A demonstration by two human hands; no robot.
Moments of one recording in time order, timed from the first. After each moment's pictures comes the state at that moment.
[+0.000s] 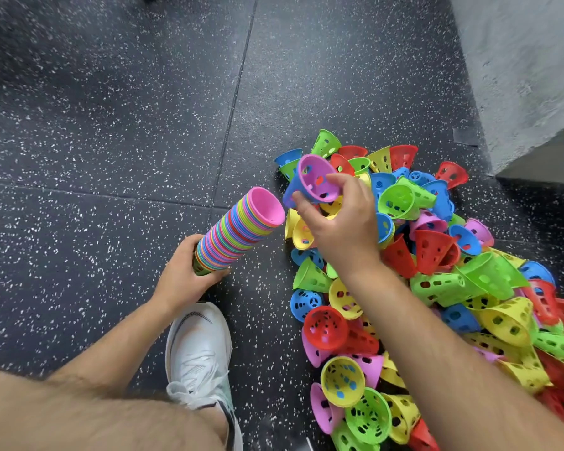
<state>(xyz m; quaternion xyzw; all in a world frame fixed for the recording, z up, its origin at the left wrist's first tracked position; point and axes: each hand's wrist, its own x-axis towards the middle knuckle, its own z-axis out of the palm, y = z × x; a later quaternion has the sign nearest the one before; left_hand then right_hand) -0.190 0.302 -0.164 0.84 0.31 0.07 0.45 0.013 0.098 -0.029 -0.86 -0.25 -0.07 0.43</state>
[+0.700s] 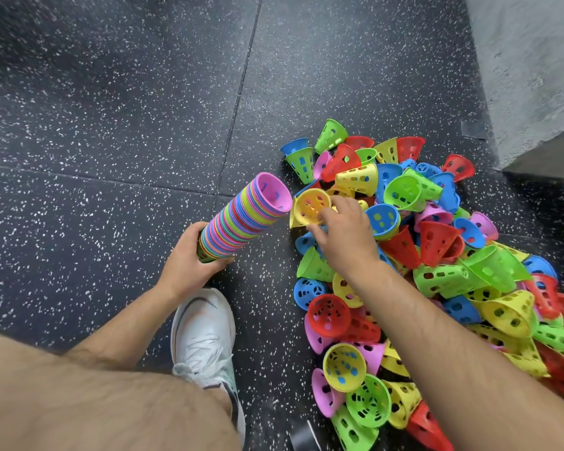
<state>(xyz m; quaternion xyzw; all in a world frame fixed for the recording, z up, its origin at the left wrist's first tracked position) -0.193 0.300 -0.167 0.84 0.30 0.08 0.45 0.019 0.077 -0.075 -0.92 -0.39 0.05 0.10</state>
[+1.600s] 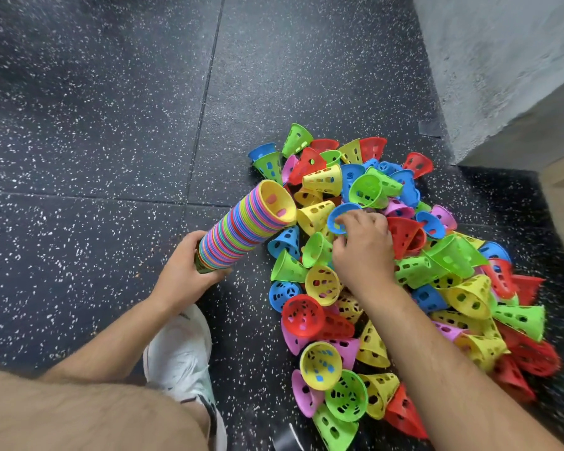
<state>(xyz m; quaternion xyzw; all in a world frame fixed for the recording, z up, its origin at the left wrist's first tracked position) -0.166 0.271 -0.168 0.84 0.24 0.08 0.48 0.020 0.011 -0.055 -0.96 -0.23 0.02 0.13</state>
